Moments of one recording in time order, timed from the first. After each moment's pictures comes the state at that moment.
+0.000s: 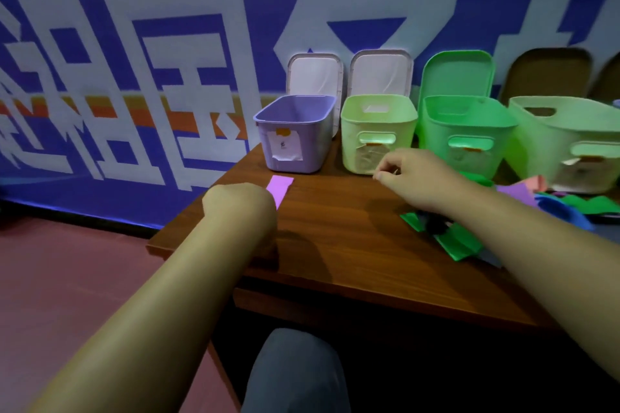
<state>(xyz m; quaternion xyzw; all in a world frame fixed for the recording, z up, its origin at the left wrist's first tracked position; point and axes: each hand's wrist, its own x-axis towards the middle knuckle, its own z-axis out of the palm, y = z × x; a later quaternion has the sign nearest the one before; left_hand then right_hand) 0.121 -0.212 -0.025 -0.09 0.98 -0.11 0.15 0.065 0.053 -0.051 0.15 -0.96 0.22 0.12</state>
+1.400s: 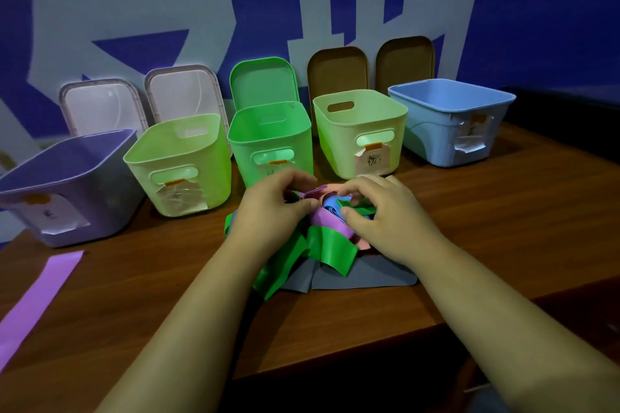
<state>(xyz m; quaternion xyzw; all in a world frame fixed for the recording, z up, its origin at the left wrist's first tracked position) 0.052 0.074 -0.085 0.29 0.84 0.45 -0.07 0.134 0.284 -0.123 0.02 -0.92 0.26 0.29</state>
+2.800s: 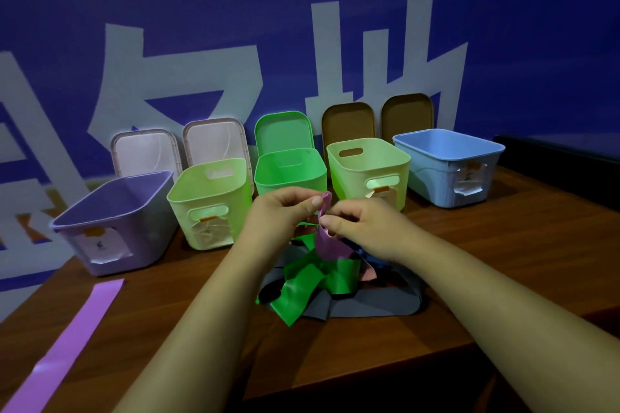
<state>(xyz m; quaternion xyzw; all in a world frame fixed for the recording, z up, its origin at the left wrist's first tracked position) 0.072 0.056 -0.025 0.24 0.71 0.66 0.07 0.129 0.250 -0.050 0.10 -0.90 0.39 0.17</state>
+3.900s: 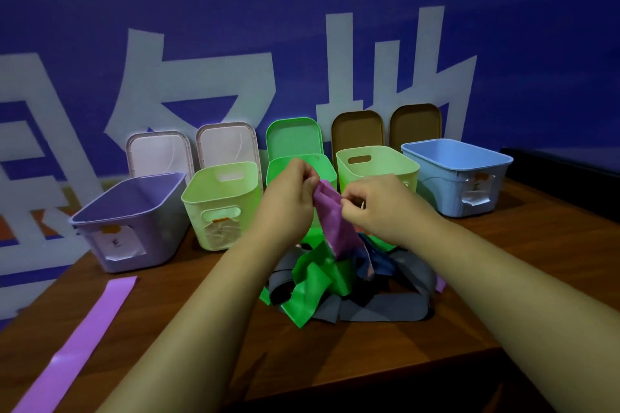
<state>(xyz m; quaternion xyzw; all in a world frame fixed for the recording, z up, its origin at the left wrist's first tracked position) 0.072 0.055 0.007 0.31 0.83 0.44 -0.18 0.137 0.240 -0.001 0.06 -0.95 0.20 0.24</state>
